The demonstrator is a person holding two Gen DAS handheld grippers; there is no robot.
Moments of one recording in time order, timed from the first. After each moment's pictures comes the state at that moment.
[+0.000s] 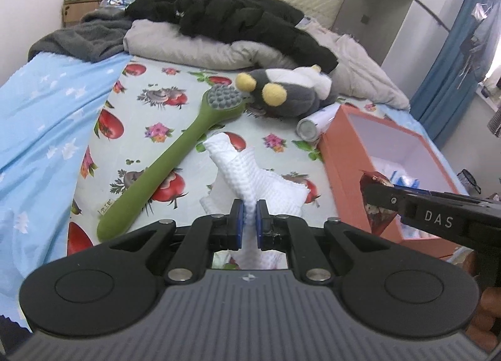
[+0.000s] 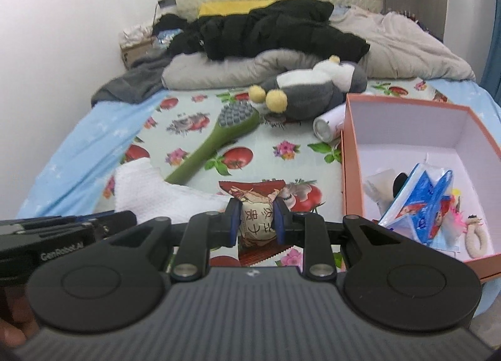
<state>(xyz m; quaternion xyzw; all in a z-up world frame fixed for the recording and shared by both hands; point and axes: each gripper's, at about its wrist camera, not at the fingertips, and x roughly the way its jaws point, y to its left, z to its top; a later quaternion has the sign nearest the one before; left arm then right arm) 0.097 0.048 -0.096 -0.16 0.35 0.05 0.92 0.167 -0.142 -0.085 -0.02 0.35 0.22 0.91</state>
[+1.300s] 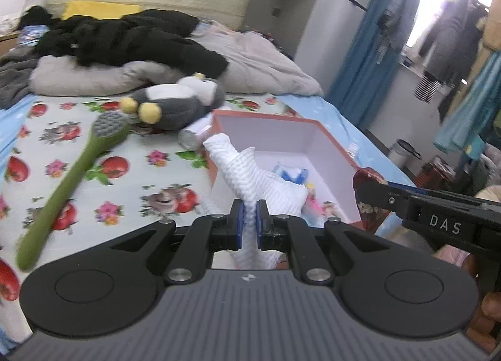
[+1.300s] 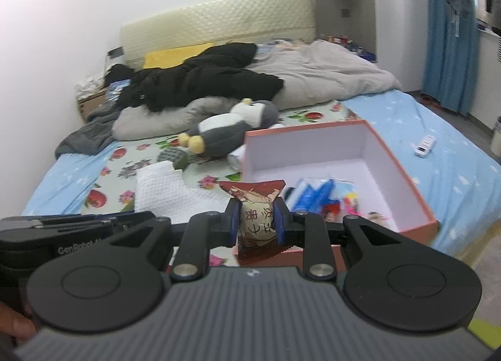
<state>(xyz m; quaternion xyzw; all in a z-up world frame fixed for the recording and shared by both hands) 0.104 -0.085 -0.040 -0.11 0.33 -0.10 0.93 0.115 -0.279 -0.031 0.03 0.29 0.12 0.95</state>
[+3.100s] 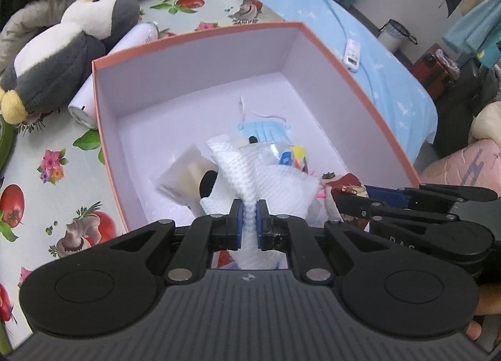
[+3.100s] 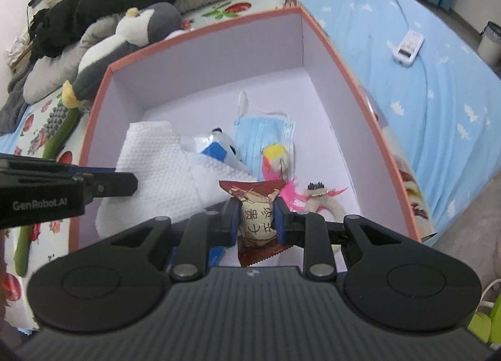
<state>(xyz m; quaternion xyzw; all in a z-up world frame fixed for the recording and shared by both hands) 0.384 -0.214 -0.133 -0.02 0.55 -0.18 0.82 0.326 -0.371 -0.143 0.06 0.51 0.05 0.85</state>
